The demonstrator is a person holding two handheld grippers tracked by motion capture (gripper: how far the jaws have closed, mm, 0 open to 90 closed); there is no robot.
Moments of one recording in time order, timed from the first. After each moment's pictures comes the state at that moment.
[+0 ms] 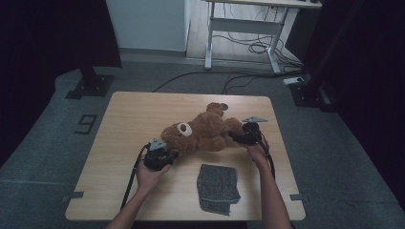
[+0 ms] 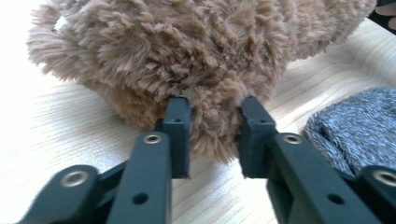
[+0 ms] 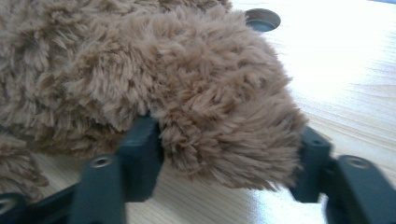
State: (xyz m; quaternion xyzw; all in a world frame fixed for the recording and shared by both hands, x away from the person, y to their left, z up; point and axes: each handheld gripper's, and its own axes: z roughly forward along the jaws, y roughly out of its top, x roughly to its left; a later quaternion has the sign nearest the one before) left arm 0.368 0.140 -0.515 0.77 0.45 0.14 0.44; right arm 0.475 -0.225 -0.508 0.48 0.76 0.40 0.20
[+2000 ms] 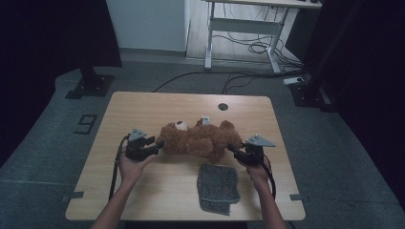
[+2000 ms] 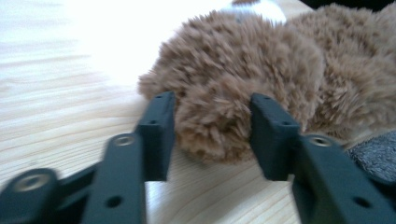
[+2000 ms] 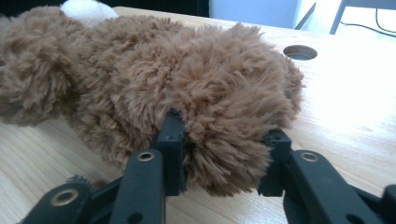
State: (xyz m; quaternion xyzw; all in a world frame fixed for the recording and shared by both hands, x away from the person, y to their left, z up) left arm 0.380 0.193 -0.485 0.73 0.48 0.17 0.46; right arm 0.385 -0.219 -0.503 0.43 0.73 0.49 0.22
